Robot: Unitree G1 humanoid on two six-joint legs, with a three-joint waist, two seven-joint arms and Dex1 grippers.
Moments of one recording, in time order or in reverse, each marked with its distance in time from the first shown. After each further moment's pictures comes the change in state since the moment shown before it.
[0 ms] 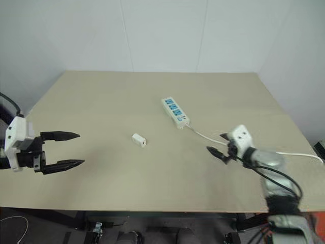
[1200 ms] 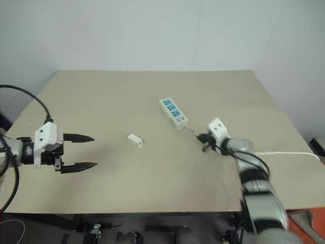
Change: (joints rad) left arm -0.167 -0.024 -0.235 0.126 0.157 -0.143 -0.021; right arm -0.016 0.034 0.033 0.114 -0.041 -0.127 0.072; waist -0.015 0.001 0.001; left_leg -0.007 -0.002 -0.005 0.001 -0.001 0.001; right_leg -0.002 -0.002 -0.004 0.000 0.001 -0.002
